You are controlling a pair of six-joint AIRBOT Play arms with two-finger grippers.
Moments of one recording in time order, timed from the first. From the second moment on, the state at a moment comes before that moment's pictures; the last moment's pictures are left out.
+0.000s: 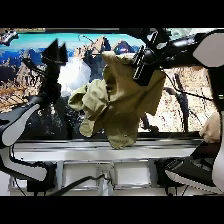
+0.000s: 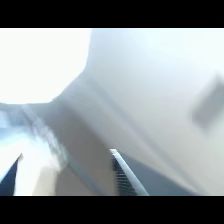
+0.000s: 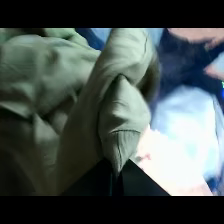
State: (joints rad) left arm -0.11 -1.67 0.99 -1.31 -1.44 -0.06; right arm 0.49 -1.24 1.82 -1.40 1.43 0.83
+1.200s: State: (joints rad) left arm -0.38 -1.40 0.91 0.09 -0.53 -0.72; right arm 0.49 -1.23 1.82 -1.43 1.40 1.01
